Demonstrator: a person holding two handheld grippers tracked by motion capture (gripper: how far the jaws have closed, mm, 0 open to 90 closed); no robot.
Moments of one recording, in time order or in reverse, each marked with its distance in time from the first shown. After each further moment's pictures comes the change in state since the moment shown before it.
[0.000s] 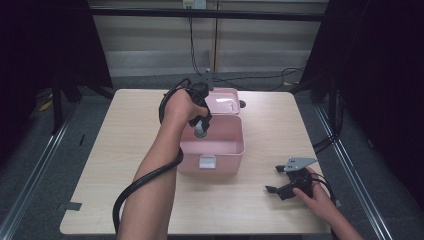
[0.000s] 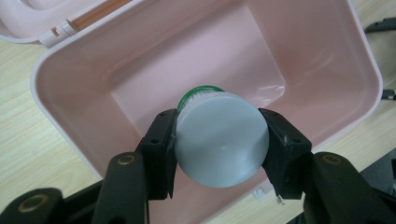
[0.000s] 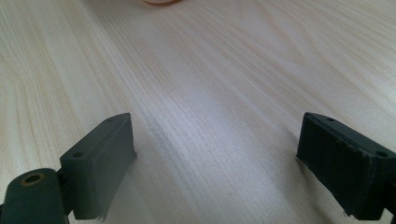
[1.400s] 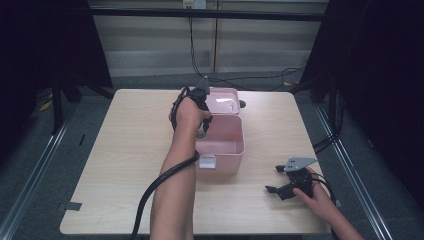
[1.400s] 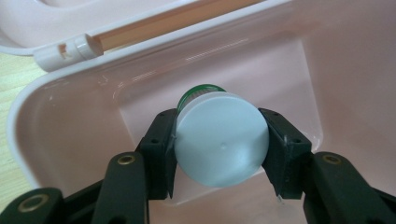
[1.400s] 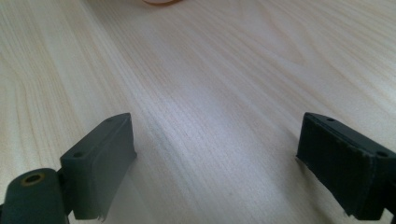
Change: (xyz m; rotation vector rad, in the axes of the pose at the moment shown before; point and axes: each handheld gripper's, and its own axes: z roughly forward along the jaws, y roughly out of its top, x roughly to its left) left arm 0.021 0.020 0.053 -0.017 0.053 -0.201; right arm 0.000 0.000 0.000 -0.002 -0.006 -0.004
